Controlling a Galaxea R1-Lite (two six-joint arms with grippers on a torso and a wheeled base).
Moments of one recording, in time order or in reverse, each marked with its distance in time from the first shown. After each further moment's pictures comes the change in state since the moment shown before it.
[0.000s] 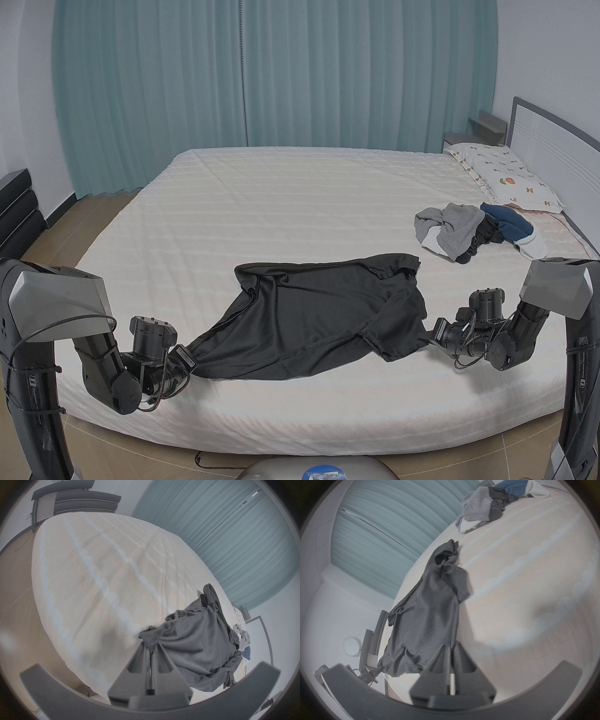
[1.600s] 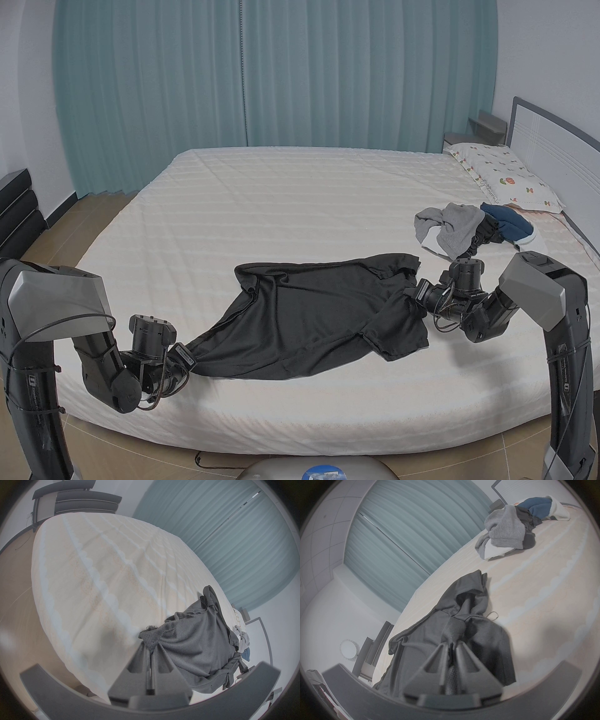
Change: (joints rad) left arm 0.005 -0.001 -0.007 0.001 0.002 -0.004; right arm 0.035 0.152 -0.463 0.072 -0.101 0.011
